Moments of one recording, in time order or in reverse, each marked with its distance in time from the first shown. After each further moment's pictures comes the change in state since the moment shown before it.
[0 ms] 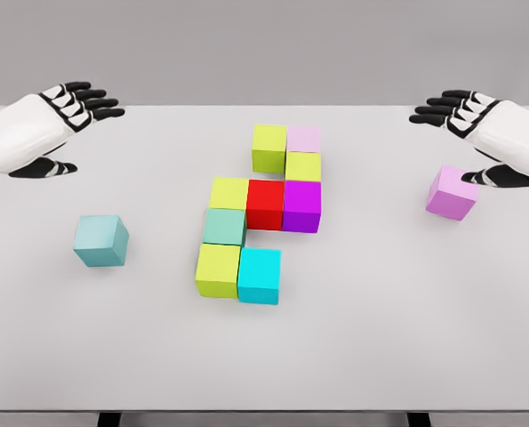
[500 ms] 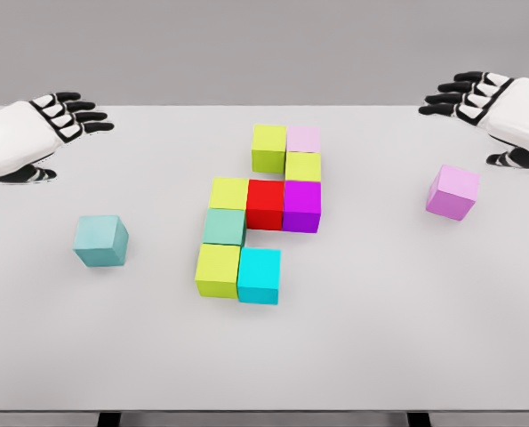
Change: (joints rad) left arm -0.054 0.095 -0.083 -0.005 -0.038 0.000 -0.016; right arm -0.133 -0.087 0.000 -0.051 0.022 -0.002 0.114
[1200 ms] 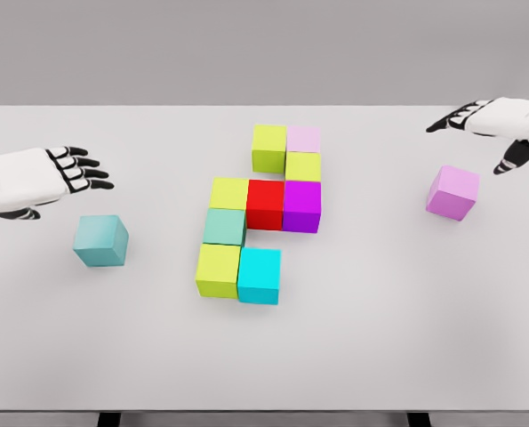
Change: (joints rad) left arm -0.138 0.110 -0.262 -0.043 -0.018 -0.001 -0.161; right arm -0.485 0.137 0.570 0.607 -0.015 0.001 0.222
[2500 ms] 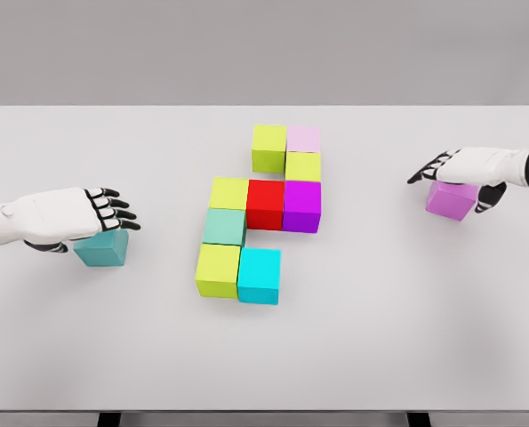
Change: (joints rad) left arm 0.003 -0.080 -0.103 0.013 -0.048 0.000 -0.047; right arm 0.078 0.079 0.031 0.013 0.199 0.001 0.001
